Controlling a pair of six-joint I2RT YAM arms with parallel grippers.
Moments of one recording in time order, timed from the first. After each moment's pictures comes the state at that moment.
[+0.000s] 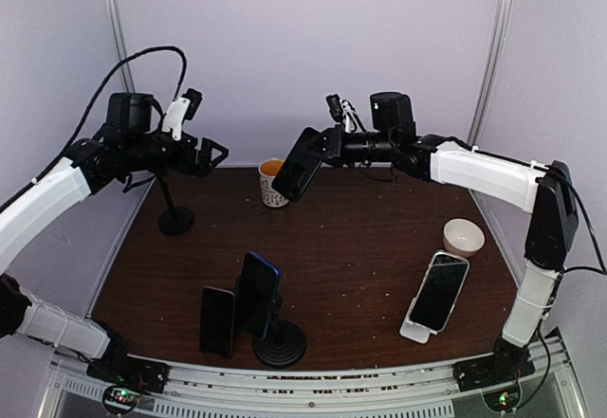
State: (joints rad) left arm -0.44 1.24 1.27 -0.41 0.13 0.00; right arm 0.65 1.81 1.59 0.00 -0.59 0.64
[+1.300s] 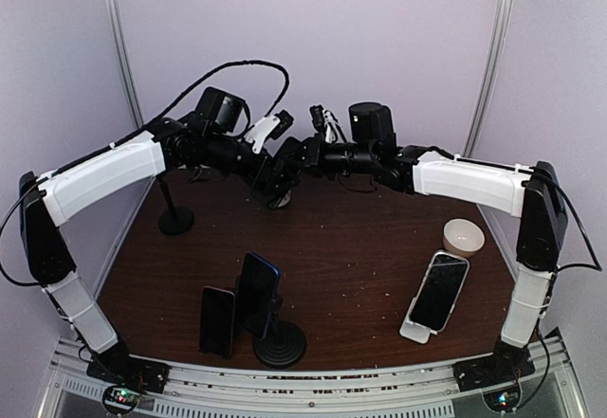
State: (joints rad) left arm -0.72 1.67 1.62 -0.57 0.28 0.08; right arm 0.75 1.87 1.58 0.09 -0.47 0.79
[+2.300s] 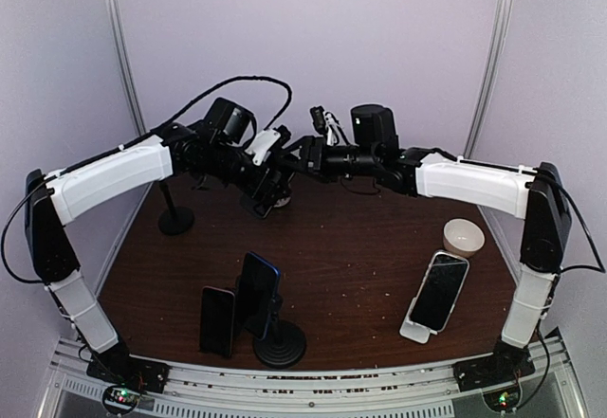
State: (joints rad) left arm -0.73 1.71 1.61 -0.64 0.10 0.05; right arm 0.75 1.85 1.56 0.08 -0.46 0.73
